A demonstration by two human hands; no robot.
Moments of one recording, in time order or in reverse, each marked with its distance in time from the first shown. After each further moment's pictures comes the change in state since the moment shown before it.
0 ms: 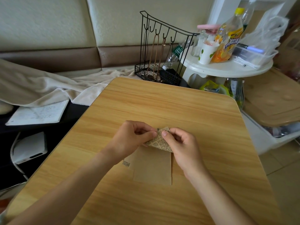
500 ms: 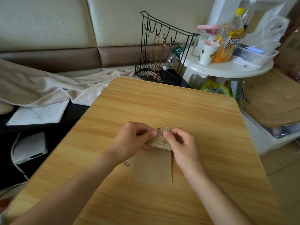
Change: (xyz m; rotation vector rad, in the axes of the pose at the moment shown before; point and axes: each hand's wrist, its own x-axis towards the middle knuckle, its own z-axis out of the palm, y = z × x) left_hand 0.000 -0.003 0.002 0.054 -0.004 0.025; right_hand 0.002 0.005 0.002 -0.083 0.078 -0.032
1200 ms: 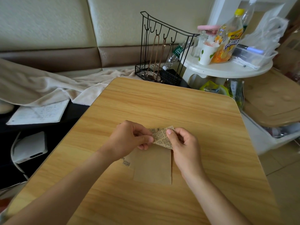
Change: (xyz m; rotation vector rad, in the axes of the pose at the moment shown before) left_hand 0.001 -0.004 -0.015 0.094 -0.033 -0.050; right_hand -0.004 0.003 0.001 -0.075 0.109 -0.019
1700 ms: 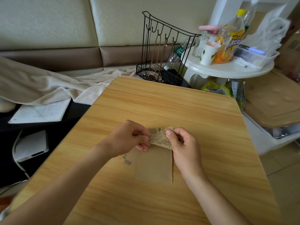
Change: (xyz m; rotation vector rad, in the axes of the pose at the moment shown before) left_hand 0.003 -0.001 -0.010 0.002 -0.134 -0.058; right_hand -0.002 -0.001 0.002 -0.027 -0.022 0.013
